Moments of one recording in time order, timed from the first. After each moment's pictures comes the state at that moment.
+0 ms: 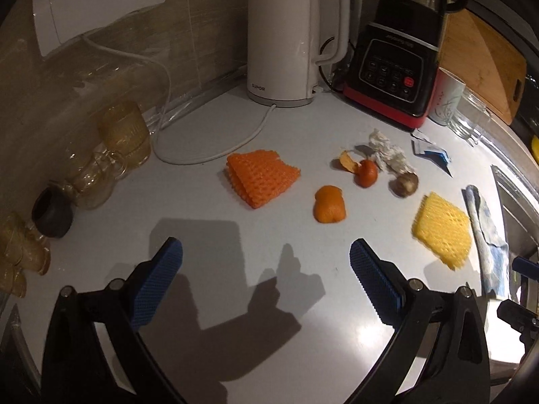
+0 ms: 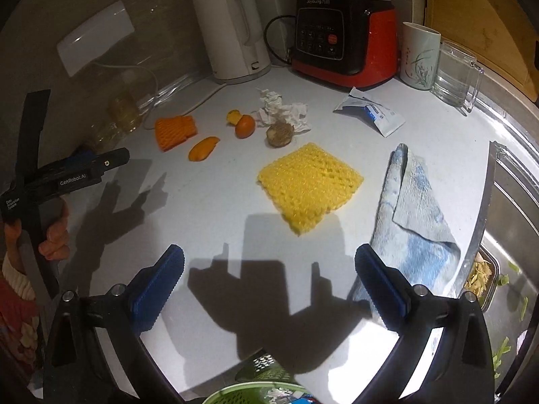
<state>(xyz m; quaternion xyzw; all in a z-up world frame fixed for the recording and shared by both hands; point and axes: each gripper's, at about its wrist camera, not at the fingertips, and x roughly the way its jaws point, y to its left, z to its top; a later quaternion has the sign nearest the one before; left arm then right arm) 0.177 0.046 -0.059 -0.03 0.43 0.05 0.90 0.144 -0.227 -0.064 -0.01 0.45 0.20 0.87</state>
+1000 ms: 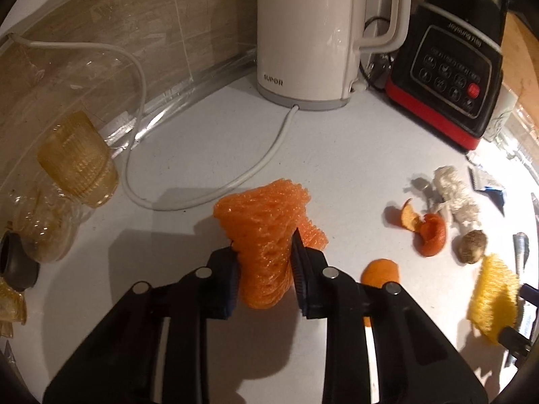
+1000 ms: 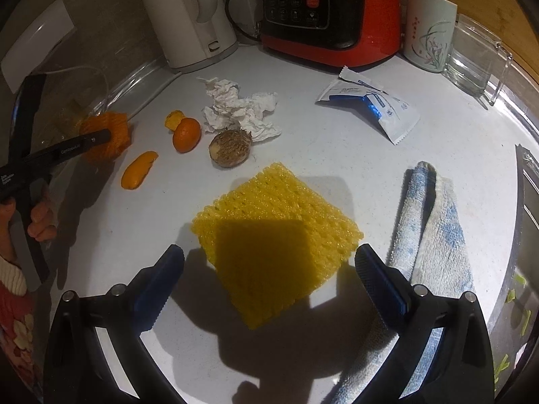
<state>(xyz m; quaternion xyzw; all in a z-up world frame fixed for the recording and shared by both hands) 0.285 0.064 -0.100 -0.03 0.45 0.07 0.89 0.240 -0.221 -0.115 -0.01 0.50 0.17 0.85</state>
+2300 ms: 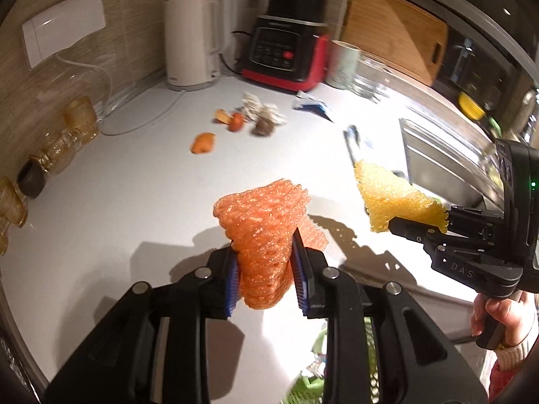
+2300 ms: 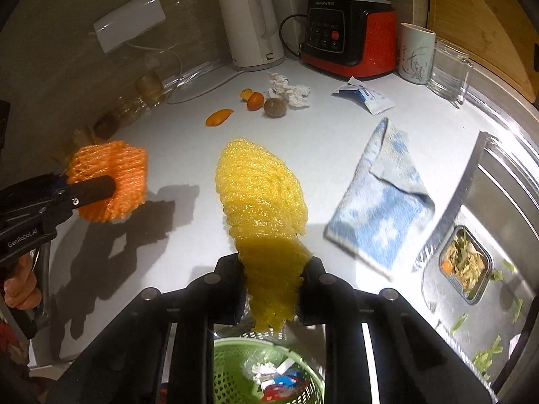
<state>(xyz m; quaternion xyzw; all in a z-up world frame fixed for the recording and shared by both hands) 0.024 -0.085 -0.024 -0.02 0.44 -0.07 0.90 0.060 -0.280 -0.061 -0.03 0.44 0.25 0.86</state>
